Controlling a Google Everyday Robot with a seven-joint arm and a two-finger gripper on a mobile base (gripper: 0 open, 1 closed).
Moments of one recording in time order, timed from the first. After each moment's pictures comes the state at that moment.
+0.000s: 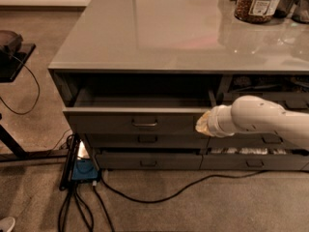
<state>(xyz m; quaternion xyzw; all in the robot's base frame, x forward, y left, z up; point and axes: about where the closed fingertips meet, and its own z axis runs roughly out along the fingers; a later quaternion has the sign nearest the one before) 0.617 -0.180 0.637 -0.59 0.74 -0.04 0.33</state>
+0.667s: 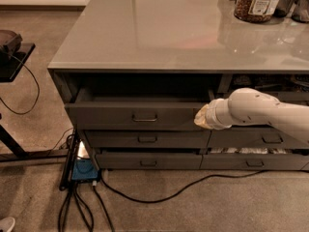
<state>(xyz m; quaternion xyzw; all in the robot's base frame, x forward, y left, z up) 0.646 -0.181 0.641 -0.59 0.74 -0.04 0.33</state>
